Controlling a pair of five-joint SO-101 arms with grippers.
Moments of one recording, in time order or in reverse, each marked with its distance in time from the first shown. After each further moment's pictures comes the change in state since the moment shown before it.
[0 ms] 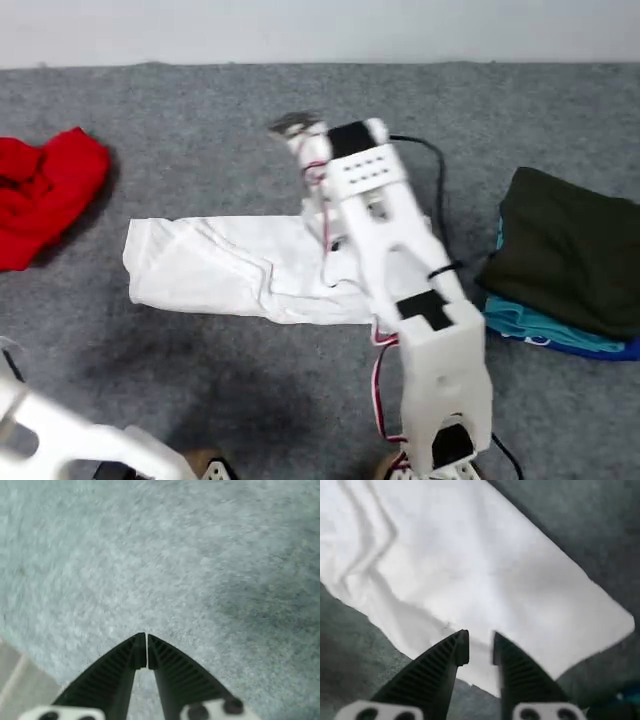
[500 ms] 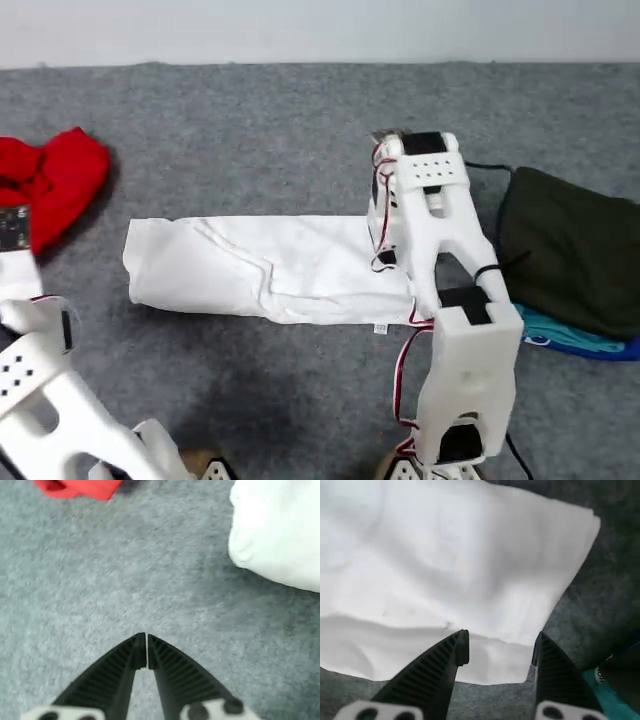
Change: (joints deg) left arm 20.9 0.0 0.0 -0.2 -0.9; right arm 12.6 -2.4 16.8 -6.3 -11.9
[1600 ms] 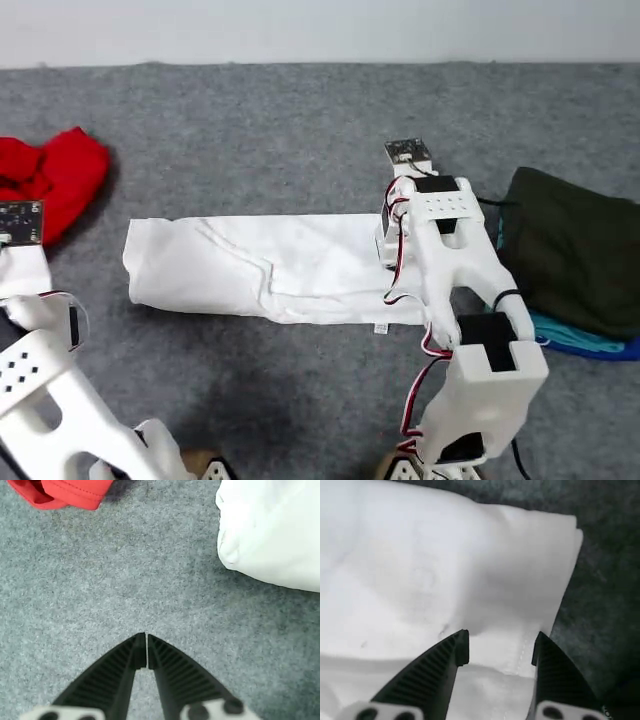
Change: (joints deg) left arm 1.8 0.0 0.0 0.0 -0.1; right arm 1.9 -13.6 27.7 -26.3 0.0
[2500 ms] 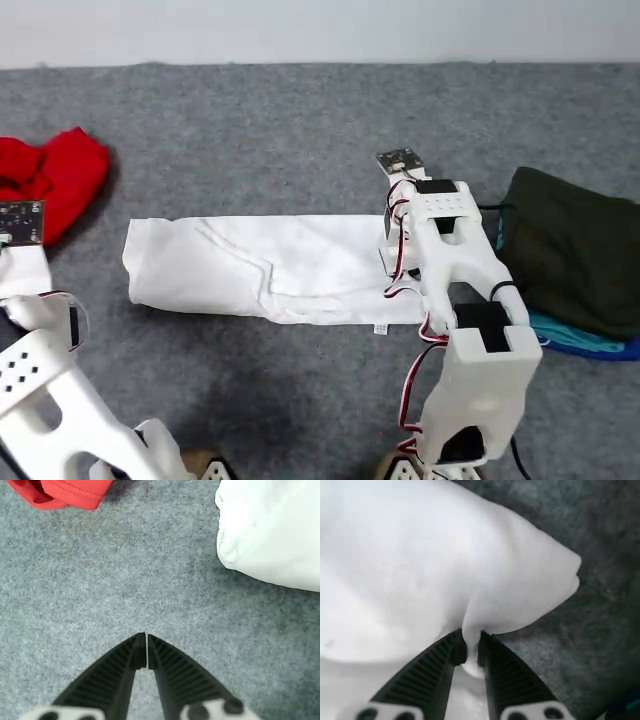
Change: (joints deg) left arm -0.1 0.0 0.0 0.1 0.0; right arm 0.8 6.8 -1.3 -0.6 10.0
